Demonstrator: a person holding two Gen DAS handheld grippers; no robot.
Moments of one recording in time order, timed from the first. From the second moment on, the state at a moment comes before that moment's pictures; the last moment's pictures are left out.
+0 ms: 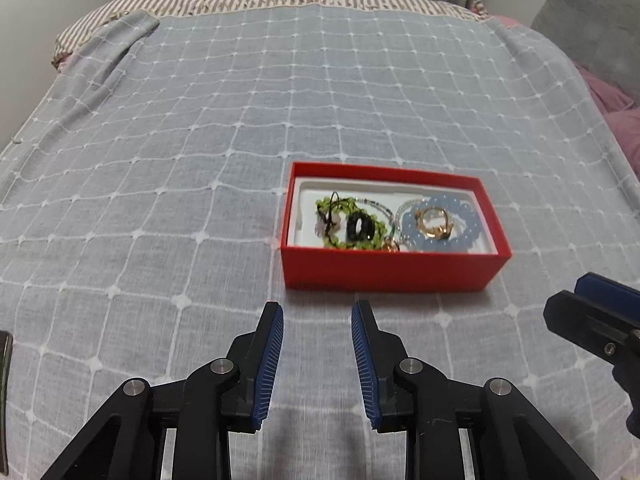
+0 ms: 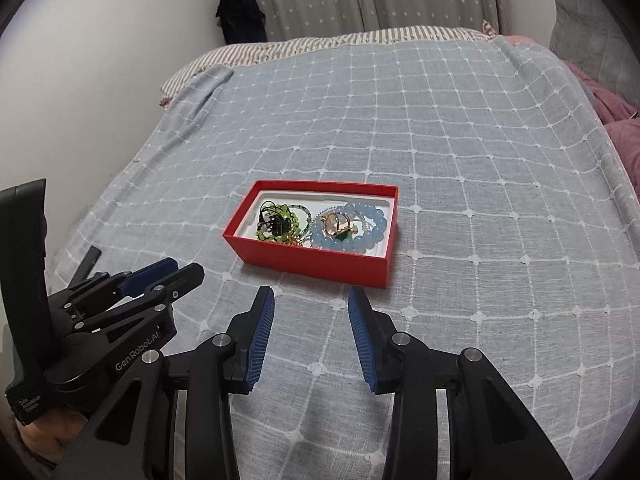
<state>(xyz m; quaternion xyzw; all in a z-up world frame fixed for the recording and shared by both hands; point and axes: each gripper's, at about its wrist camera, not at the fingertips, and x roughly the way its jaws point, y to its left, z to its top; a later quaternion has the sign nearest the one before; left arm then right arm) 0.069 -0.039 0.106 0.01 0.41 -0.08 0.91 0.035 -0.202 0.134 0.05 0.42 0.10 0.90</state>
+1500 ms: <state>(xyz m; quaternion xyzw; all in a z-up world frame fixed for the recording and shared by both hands) 0.046 -0.031 0.108 0.03 0.37 -0.05 0.93 0.024 -0.200 0.119 0.04 0.41 0.07 0.91</state>
